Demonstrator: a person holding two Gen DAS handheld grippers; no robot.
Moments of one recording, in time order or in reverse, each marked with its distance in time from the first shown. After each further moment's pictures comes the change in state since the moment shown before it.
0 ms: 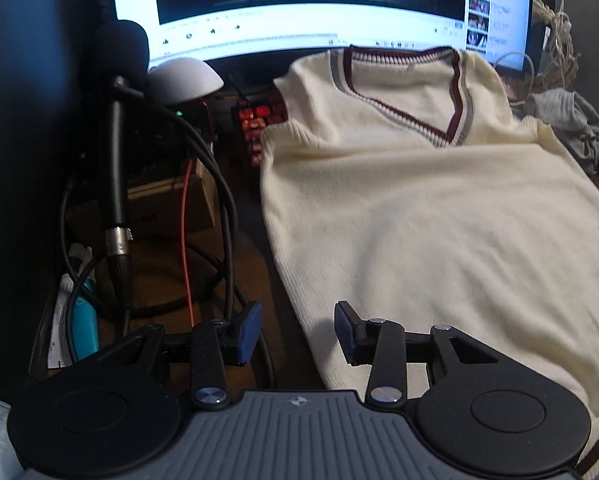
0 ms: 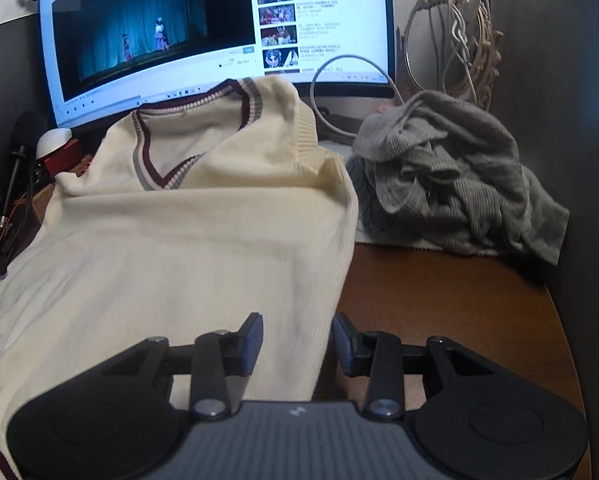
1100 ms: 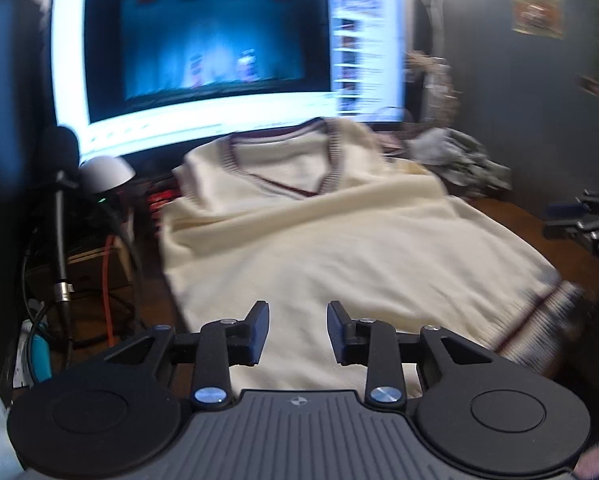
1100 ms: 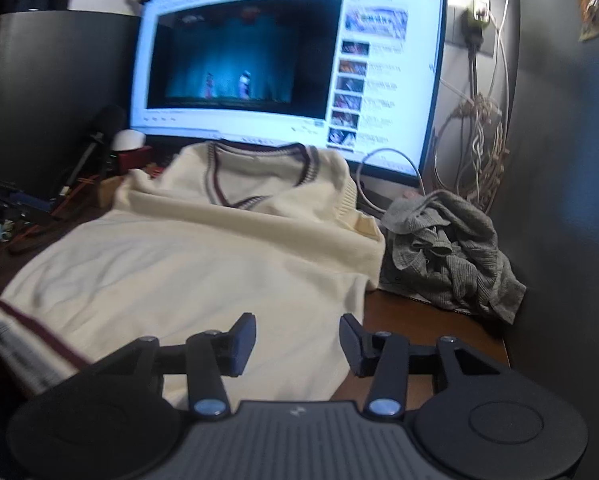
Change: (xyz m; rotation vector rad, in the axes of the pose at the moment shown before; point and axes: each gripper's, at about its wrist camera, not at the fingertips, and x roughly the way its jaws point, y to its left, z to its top) left arm -0.092 -0.074 -0.053 0.160 -0.278 -0.175; right arm -0.108 0.043 -0.045 -0.242 -0.211 -0.005
